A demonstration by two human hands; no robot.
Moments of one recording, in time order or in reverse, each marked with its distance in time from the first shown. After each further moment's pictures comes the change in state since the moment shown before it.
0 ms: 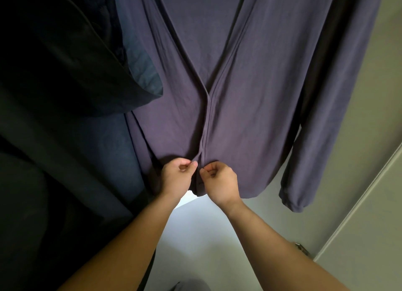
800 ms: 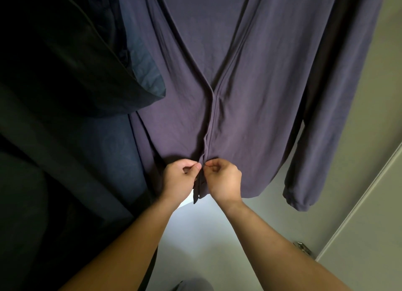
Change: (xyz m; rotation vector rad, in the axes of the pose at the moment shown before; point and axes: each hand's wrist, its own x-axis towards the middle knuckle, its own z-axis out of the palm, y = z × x) left_hand -0.013 0.005 -0.010 -0.036 -0.128 0.051; right_hand -0.004 -0.009 0.004 0.023 0.125 -0.024
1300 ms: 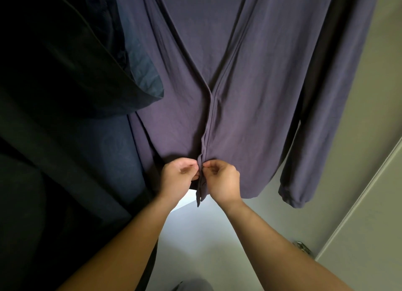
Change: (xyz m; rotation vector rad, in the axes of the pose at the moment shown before) left_hand -0.004 0.008 -0.003 -0.195 -0.044 -0.054; right_hand -0.001 0.002 -0.004 0.028 -0.065 -0.025
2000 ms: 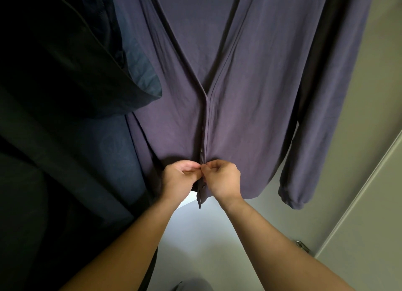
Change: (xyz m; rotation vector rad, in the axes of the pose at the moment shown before) left_hand -0.006 0.004 0.010 -0.007 -0.011 -0.021; right_hand 0.002 -0.007 -0.005 0.024 -0.009 0.127
